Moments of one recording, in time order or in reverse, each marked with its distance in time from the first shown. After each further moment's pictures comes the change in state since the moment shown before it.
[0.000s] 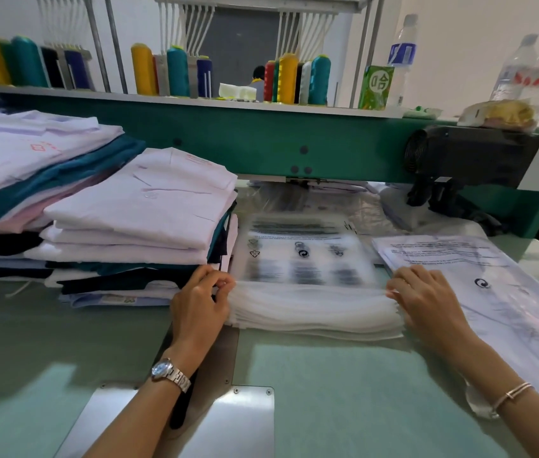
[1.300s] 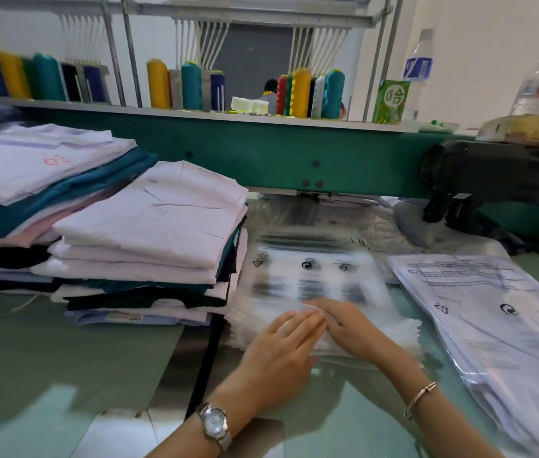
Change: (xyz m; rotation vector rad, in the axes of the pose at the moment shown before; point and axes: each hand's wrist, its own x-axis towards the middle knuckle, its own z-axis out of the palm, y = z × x) left_hand -0.025 0.054 0.042 0.442 -0.287 0.851; right_hand 0.061 -0.091 0.061 0.836 -0.479 0.144
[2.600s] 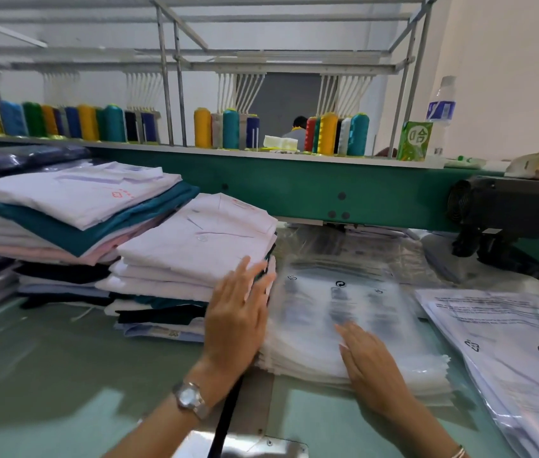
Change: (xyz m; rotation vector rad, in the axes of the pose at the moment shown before) left_hand -0.010 -0.074 -0.063 0.025 0.504 -0.493; right_hand -0.019 -0.006 0.026 -0.404 0.205 0.000
